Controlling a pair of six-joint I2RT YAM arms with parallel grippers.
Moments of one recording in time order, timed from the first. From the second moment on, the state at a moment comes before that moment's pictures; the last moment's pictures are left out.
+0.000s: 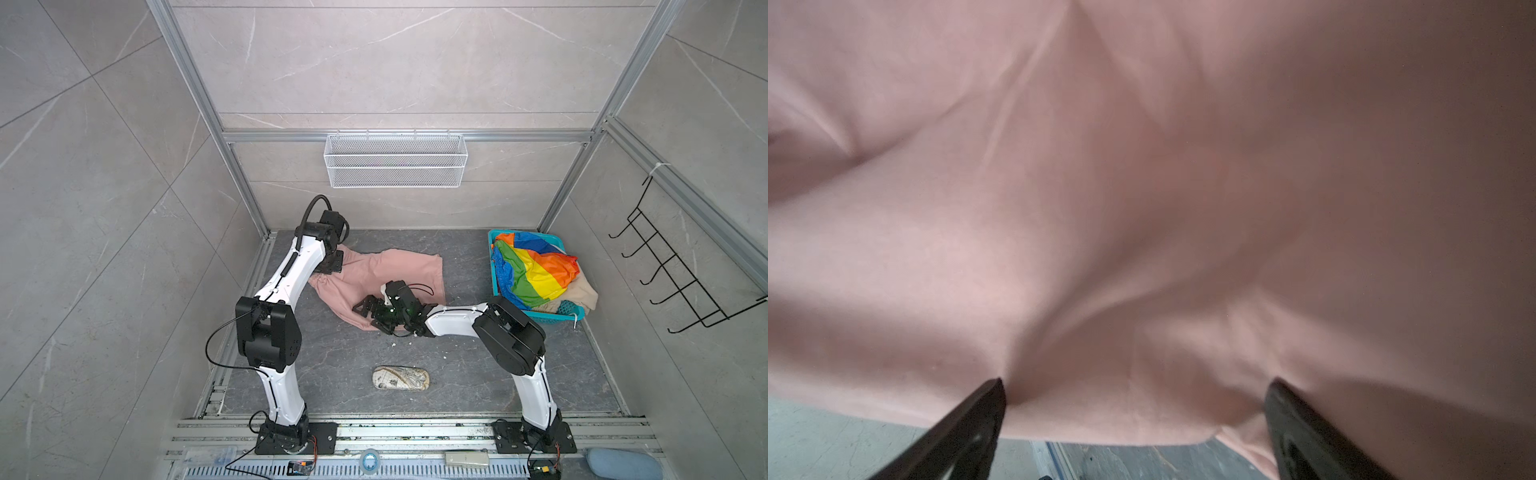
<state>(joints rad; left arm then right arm) -0.25 1.88 1.79 -1.16 -0.31 -0.14 0.84 2.11 1.25 0.27 -0.33 1.19</state>
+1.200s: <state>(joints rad) -0.53 2.18 2.42 -1.55 -0.41 -0.22 0.48 1.83 1.04 -0.14 -0.36 0.66</state>
